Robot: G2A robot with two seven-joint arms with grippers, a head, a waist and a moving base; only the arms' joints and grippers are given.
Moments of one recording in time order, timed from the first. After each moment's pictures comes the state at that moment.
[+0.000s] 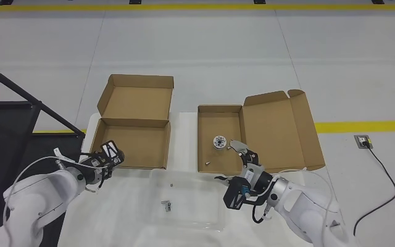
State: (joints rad) left arm 1.21 -0.76 -1.56 -1.93 1.36 -0.69 -0.65; right arm -1.13 -1.07 1.21 -2.01 -1.84 -0.54 0.01
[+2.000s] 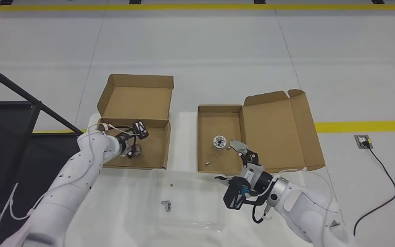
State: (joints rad) left arm 0.40 -1.08 -0.86 -0.80 1.50 -0.70 -0.47; right arm -1.13 -1.07 1.21 -2.01 -1.84 -0.54 0.01
